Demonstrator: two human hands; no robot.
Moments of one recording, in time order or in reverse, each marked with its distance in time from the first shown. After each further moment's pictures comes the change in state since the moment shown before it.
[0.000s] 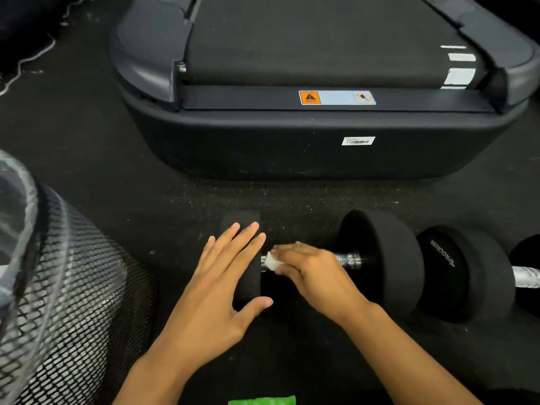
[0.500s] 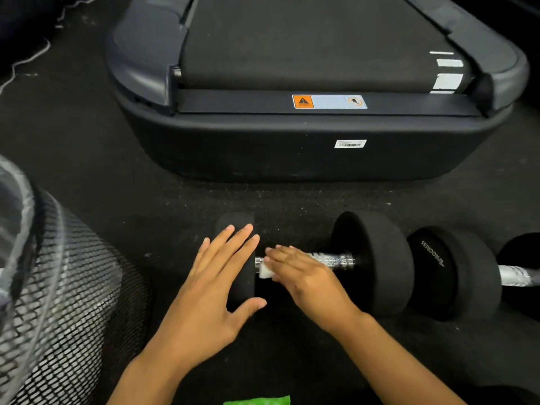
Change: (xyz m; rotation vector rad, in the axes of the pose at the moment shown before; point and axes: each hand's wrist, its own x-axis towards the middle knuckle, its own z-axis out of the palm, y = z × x) left_hand -0.002 -0.001 0.001 0.006 -0.019 0.005; right_hand -0.015 0.009 0.017 -0.081 0.107 -0.162
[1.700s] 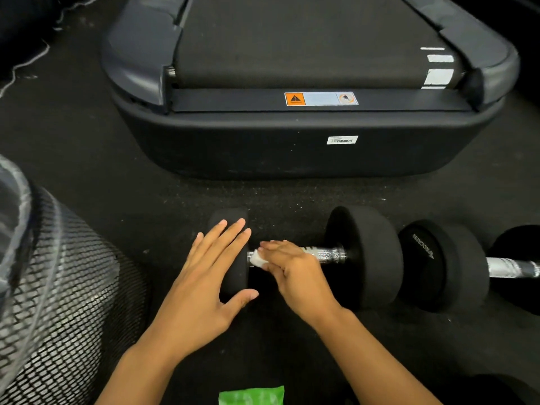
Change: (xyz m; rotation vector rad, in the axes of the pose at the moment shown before) left_hand 0.001 0.000 0.000 0.013 0.001 -0.008; right_hand 0.008 -0.012 0.002 0.122 0.066 0.181
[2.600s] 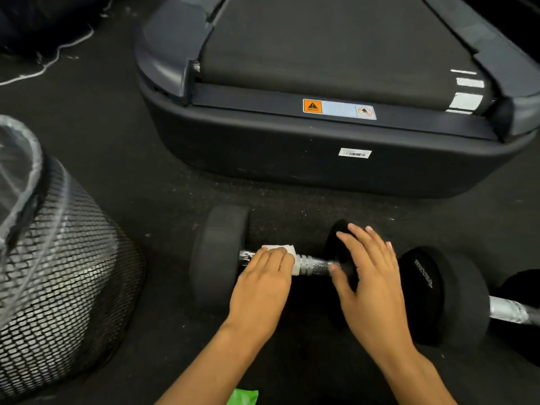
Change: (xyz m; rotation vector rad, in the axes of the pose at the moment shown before) left_hand 0.041 0.068 0.074 0.255 0.206 -0.079; right_hand -0.034 0.022 -0.089 -0.220 0.151 0.241
